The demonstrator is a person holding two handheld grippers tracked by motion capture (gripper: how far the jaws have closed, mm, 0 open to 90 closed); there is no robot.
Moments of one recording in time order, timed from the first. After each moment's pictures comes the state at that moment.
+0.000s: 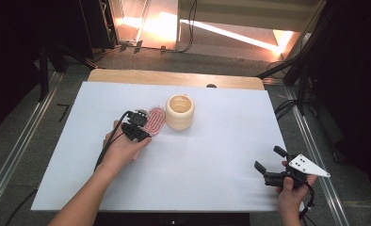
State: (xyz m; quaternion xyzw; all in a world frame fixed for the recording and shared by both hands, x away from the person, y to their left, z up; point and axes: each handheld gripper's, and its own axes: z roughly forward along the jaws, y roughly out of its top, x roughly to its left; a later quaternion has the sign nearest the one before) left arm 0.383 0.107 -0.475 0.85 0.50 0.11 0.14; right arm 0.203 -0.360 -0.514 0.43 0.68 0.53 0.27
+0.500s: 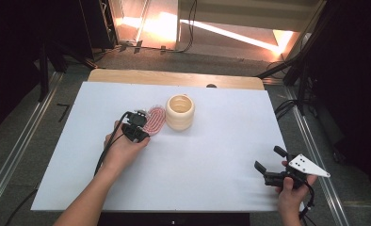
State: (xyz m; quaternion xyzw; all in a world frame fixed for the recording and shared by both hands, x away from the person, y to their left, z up) left arm 0.381 0.109 -0.476 0.84 0.51 0.11 0.16; right arm 0.203 -0.360 -0.514 0.43 0.68 0.53 0.27
